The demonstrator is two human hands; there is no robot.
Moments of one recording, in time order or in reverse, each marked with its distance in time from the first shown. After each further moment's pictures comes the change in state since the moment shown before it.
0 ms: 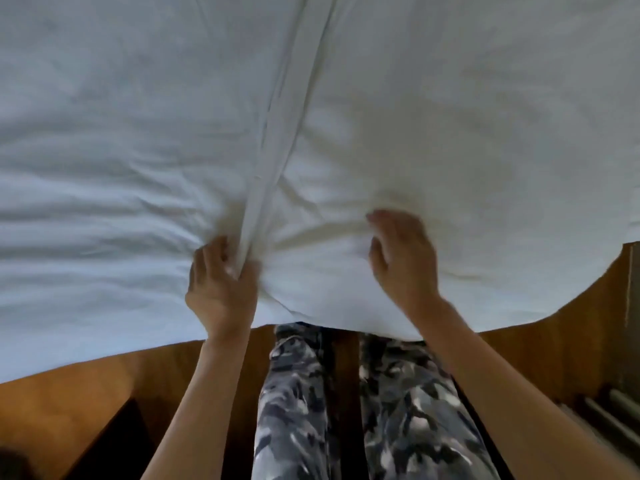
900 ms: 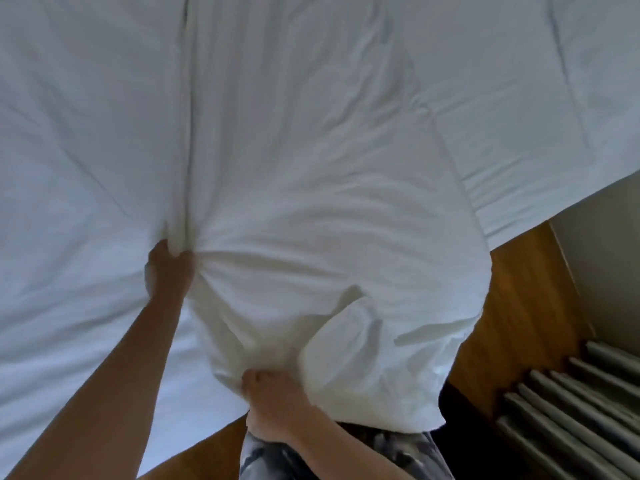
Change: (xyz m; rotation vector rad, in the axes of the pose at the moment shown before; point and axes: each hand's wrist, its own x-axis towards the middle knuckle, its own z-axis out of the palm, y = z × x) left_hand 0.160 0.156 -0.001 -0.060 -0.336 -0.190; right_hand -0.003 -0.112 -0.016 0.334 -0.970 0.263
